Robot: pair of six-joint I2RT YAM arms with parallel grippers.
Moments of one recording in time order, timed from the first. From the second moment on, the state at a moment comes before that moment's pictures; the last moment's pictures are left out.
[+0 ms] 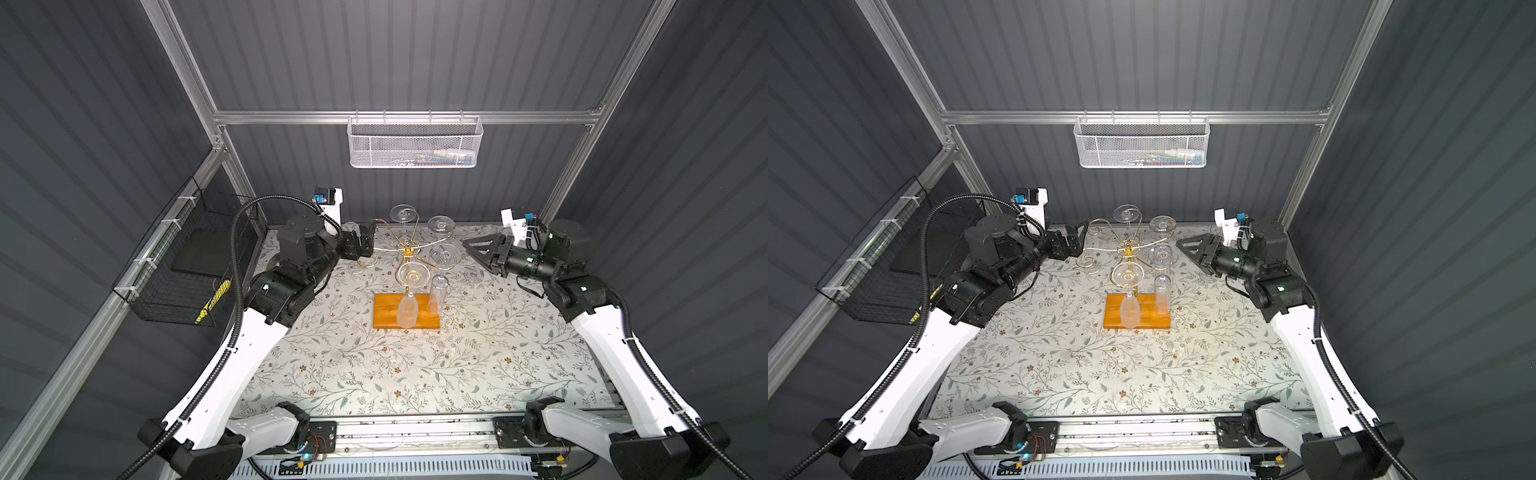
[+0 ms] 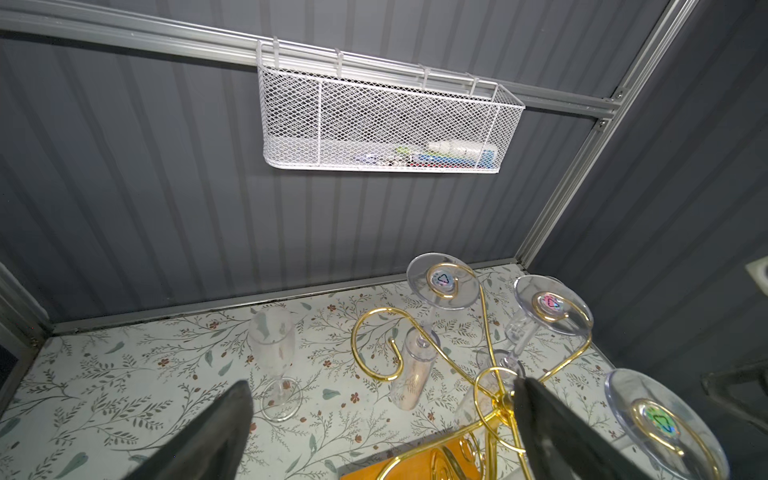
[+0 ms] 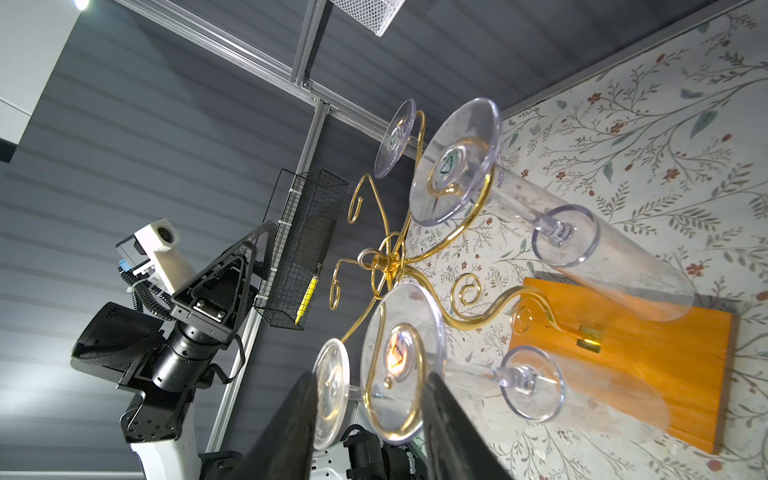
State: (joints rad) left arm -0.55 1.19 1.47 -0.47 -0.10 -0.21; right arm 0.22 1.14 1.22 -0.33 -0.77 0.91
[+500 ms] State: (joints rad) left arm -0.55 1.18 1.42 -0.45 -0.04 -0.26; right arm 0.22 1.20 1.16 -0.26 -0.81 0.98
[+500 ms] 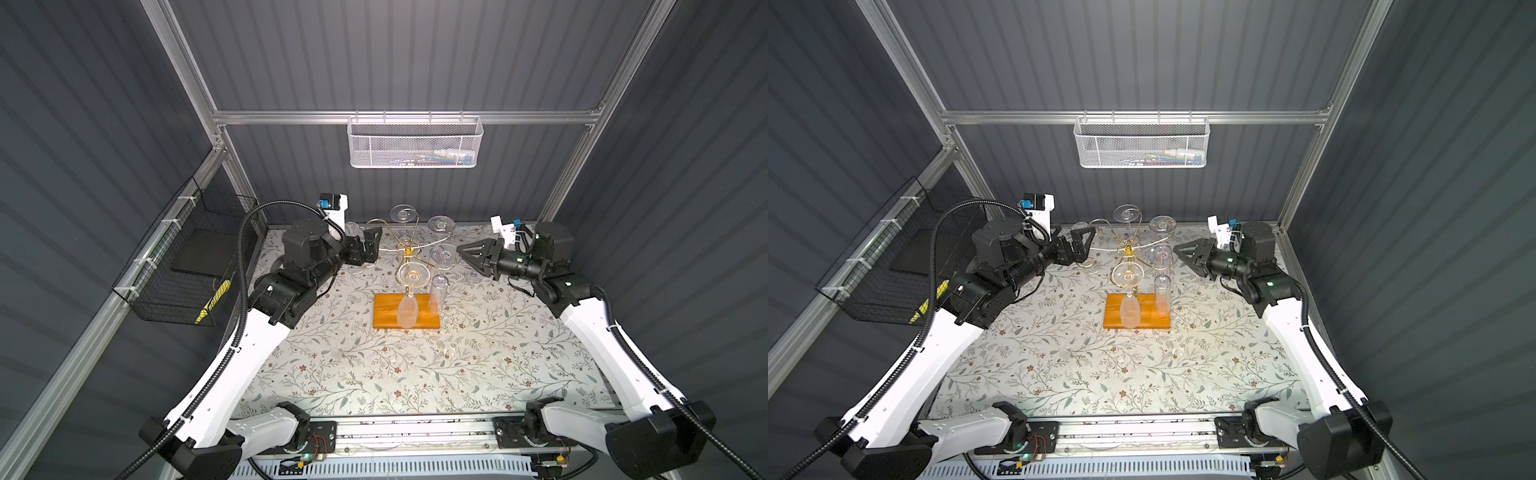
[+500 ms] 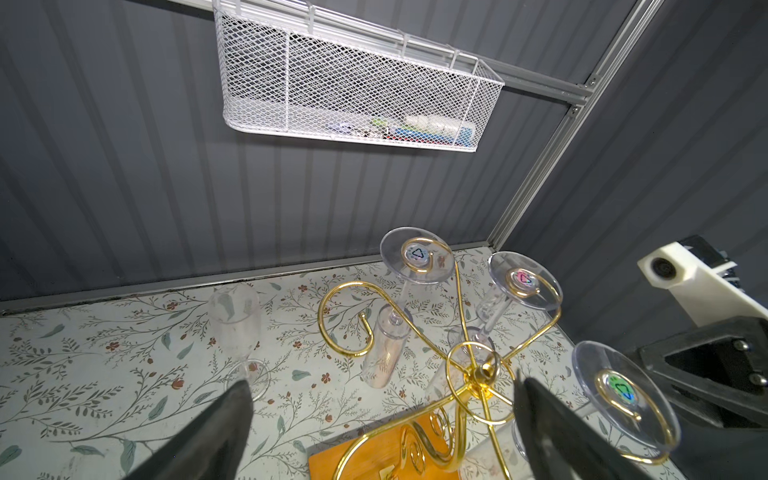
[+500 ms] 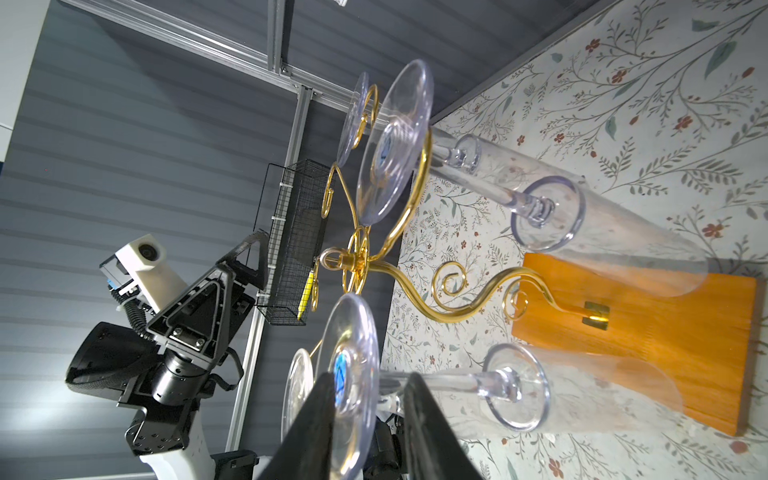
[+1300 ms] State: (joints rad) left arm -0.55 1.16 1.38 -0.45 -0.03 -0.27; right arm 0.23 1.21 1.15 -0.15 -0.85 1.05
